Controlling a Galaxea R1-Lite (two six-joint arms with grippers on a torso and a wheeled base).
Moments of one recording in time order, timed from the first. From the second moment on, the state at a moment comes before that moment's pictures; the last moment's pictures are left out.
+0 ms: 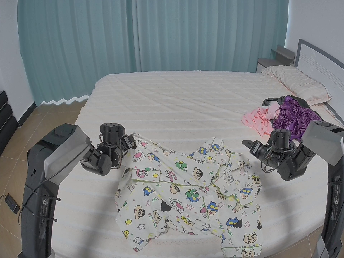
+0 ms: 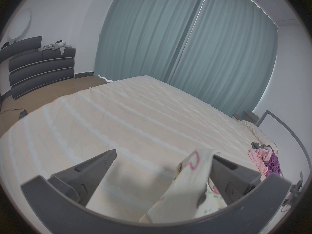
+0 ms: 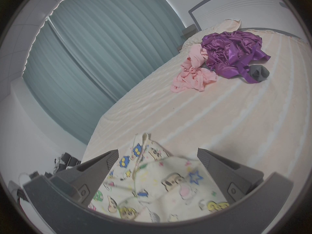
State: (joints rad) left arm -0.23 2.55 -1.44 -0.71 0.33 -0.56; right arm 0.10 2.39 -1.00 -0.97 0.05 0.64
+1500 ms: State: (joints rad) left arm -0.18 2.16 -0.86 -0.78 -0.07 -1.02; right arm 0.01 2.47 -0.82 -0.95 0.29 0.32
